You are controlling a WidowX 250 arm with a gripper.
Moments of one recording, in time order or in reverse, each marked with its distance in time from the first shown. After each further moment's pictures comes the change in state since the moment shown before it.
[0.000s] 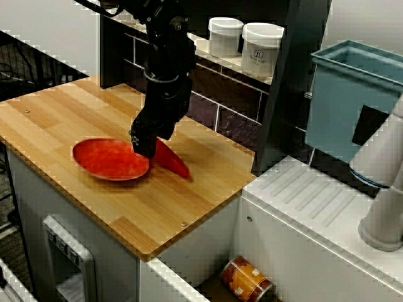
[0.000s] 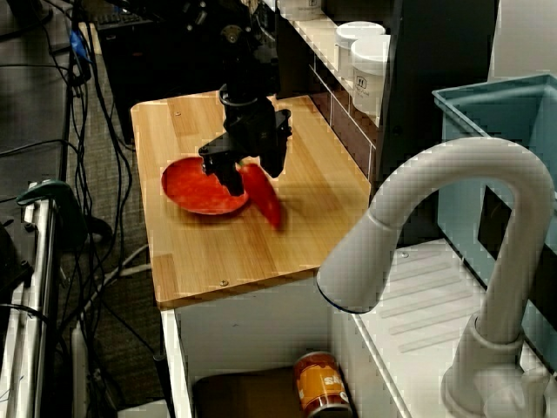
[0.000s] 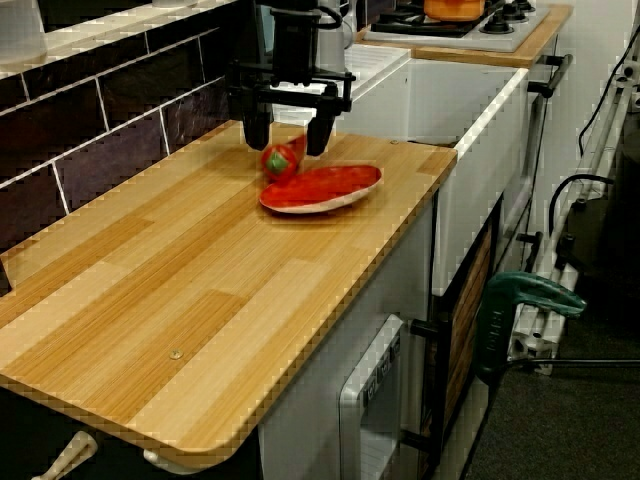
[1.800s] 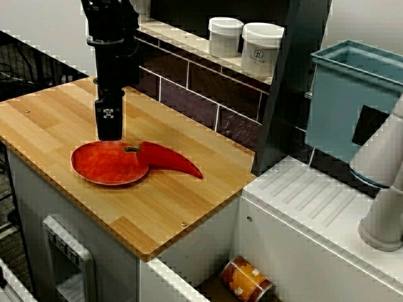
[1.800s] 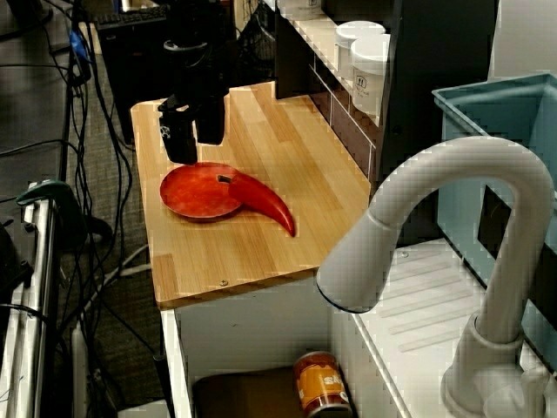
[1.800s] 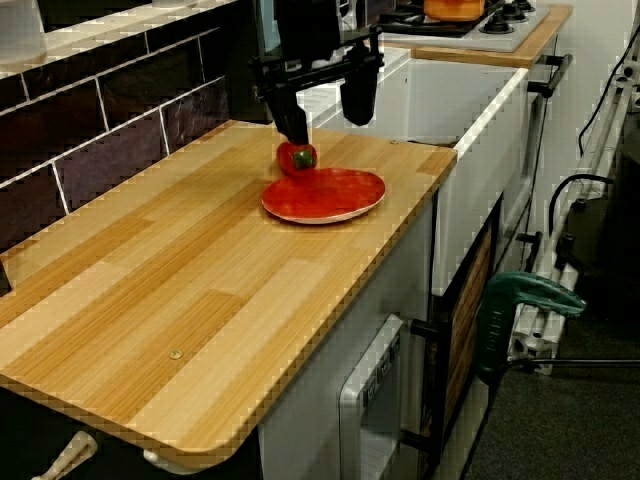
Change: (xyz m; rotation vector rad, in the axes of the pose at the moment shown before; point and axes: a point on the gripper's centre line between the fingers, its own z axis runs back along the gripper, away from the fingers) arm -0.041 -0.033 0.034 -0.217 -0.161 0.571
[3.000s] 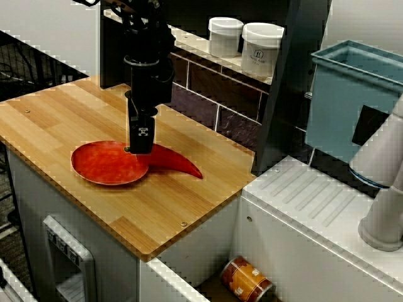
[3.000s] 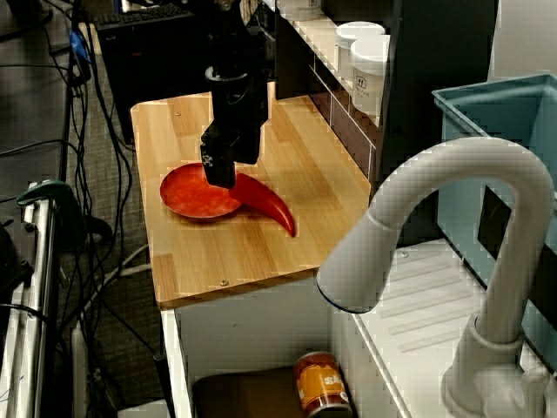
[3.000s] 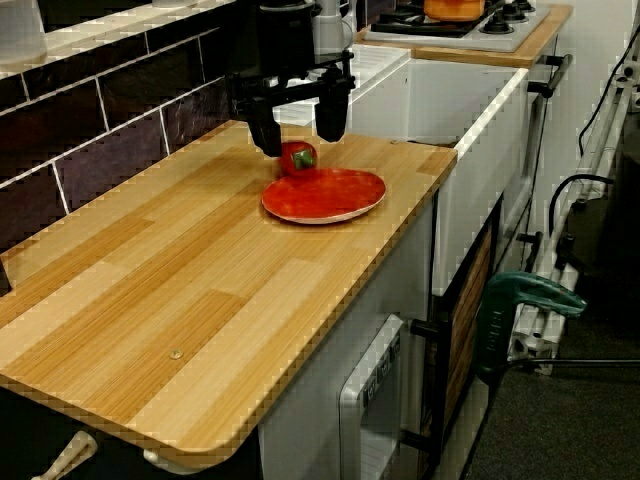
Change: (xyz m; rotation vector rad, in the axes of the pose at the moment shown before) arm 0.035 0.011 -0.024 0.065 0.044 0.008
